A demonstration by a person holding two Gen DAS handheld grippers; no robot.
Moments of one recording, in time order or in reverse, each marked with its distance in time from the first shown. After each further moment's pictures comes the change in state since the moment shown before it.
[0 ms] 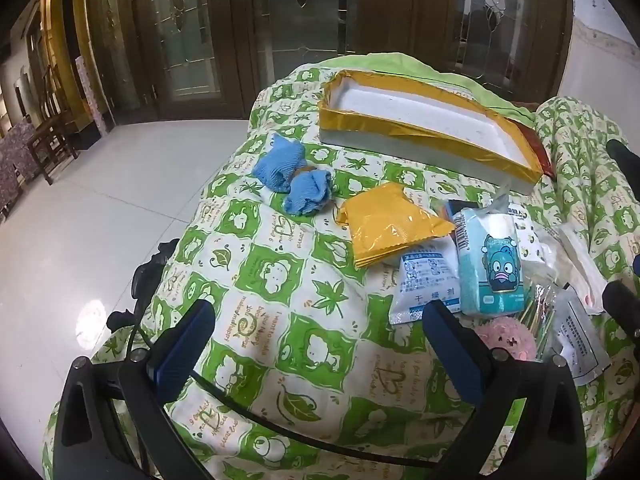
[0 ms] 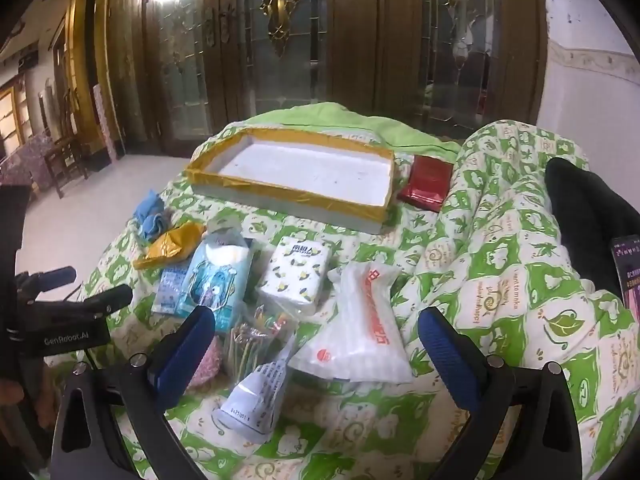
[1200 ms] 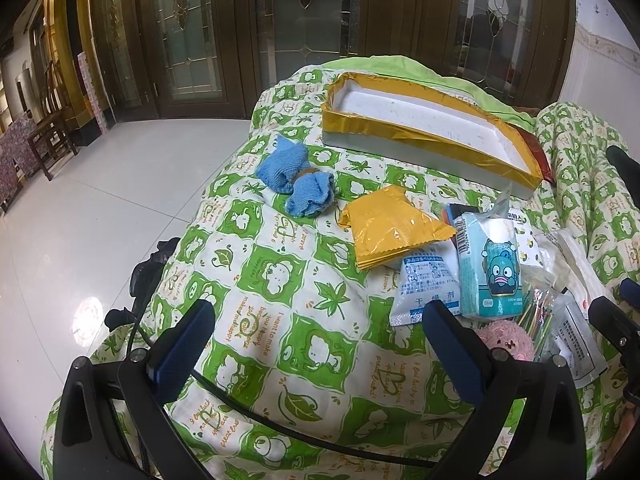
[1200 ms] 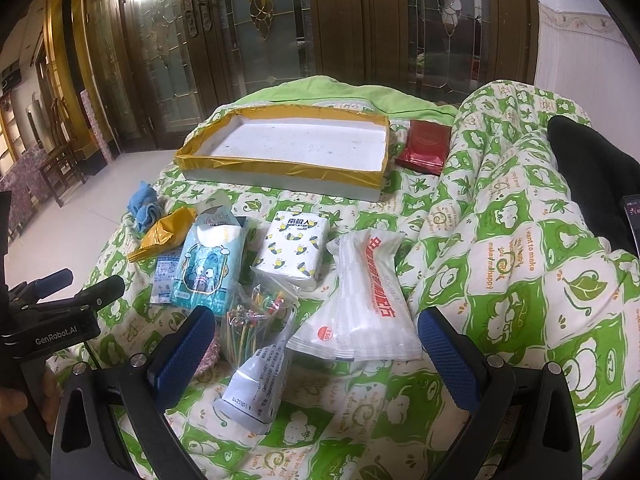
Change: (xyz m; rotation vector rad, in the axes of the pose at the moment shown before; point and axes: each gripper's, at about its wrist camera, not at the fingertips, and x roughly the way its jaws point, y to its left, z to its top) left arm -0.002 0.001 0.002 -0.001 -0.002 -0.004; right arm 0.011 -0.002 -0.010 0.086 0.091 0.021
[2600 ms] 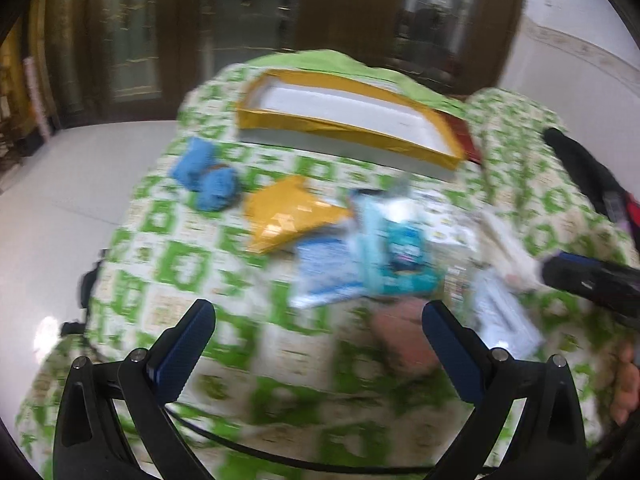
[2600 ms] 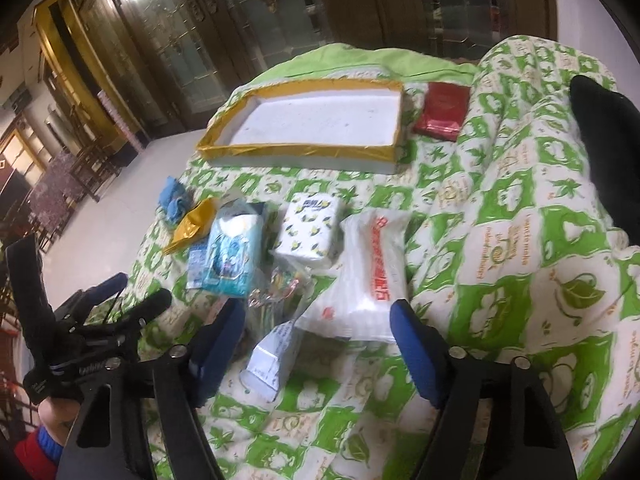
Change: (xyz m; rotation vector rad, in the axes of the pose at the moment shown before) left arm -0.014 -0.039 -0.010 0.085 0.026 -0.264; right arm -0.011 -0.027 0.018 0.070 0.162 0.182
